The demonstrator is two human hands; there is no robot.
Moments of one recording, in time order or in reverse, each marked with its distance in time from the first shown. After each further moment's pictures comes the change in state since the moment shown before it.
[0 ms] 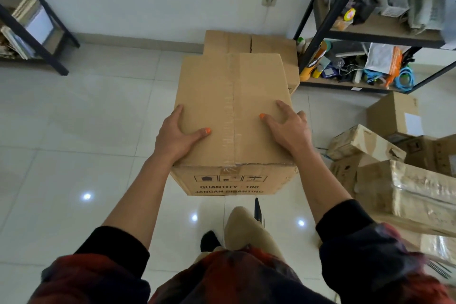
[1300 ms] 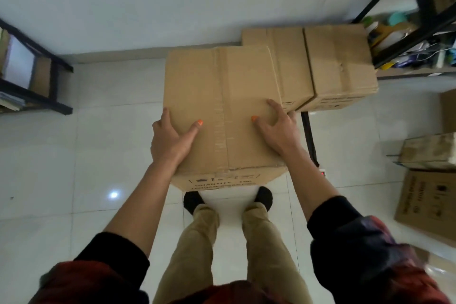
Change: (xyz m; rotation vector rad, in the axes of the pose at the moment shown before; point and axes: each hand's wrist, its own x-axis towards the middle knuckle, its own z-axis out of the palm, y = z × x) left_hand 0.445 -0.072 -0.188 0.241 -0.044 -0.215; right_hand 0.295 -0.298 0.254 0.086 -0.059 0.146
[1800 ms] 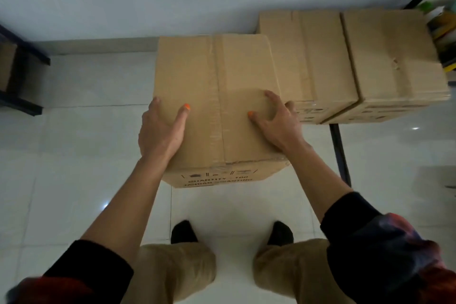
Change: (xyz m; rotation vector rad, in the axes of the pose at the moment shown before) left_hand 0.172 -0.069 0.126 -0.050 0.190 0.004; right_hand 0.174 0.061 0.141 -0.077 0.006 -0.148
